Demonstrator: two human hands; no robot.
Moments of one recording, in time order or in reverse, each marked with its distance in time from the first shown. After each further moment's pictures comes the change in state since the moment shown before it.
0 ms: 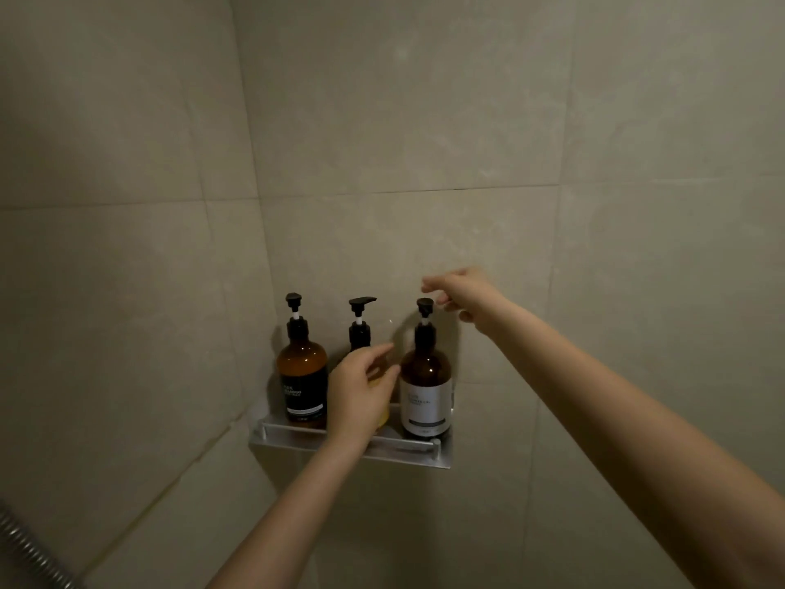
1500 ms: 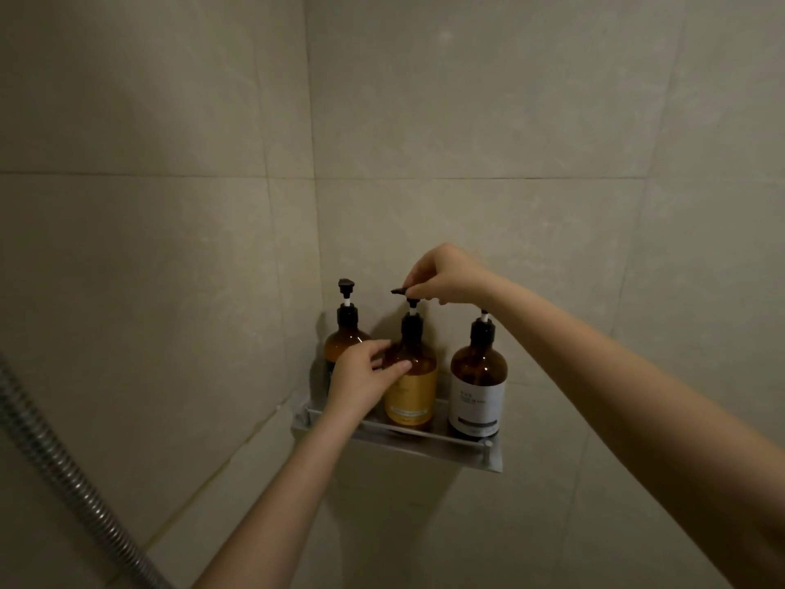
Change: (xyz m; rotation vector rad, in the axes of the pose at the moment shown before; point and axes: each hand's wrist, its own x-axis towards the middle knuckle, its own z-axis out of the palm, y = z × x) left_hand 0.028 -0.046 -0.047 0.021 -0.101 -0.188; right_hand 0.026 -0.041 0.071 -0.552 -0.250 -0.416
